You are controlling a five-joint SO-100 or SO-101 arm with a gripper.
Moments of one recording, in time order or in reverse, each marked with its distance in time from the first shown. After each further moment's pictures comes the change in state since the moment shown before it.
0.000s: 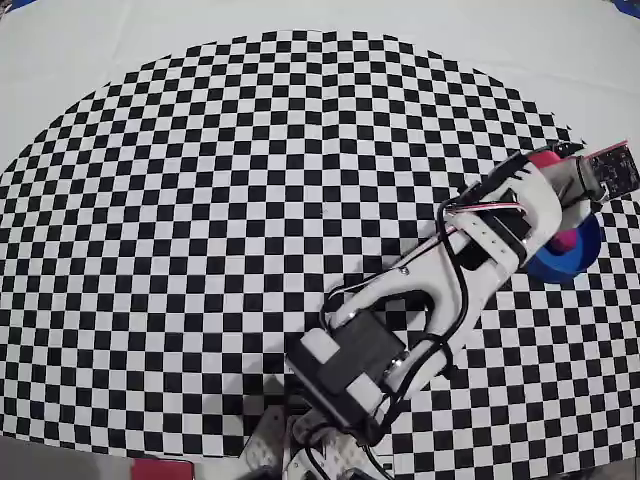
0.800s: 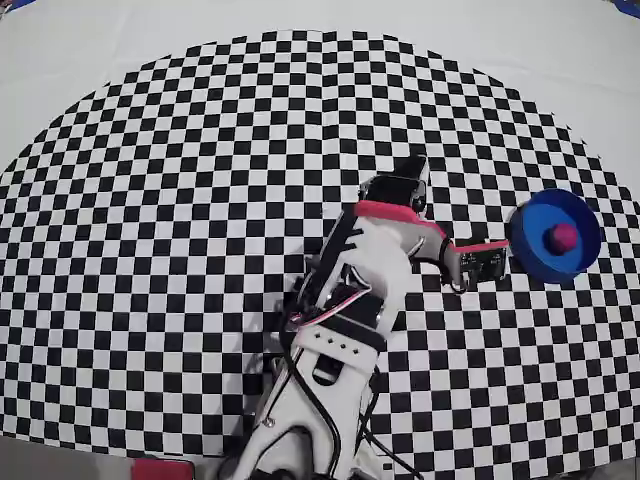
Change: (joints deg) arm -25.8 56.5 52.0 3.3 37.8
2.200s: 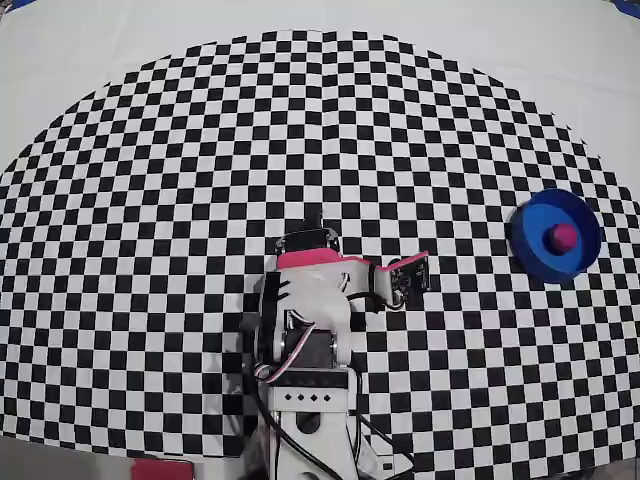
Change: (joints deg) arm -18.5 30.2 12.7 37.2 6.5
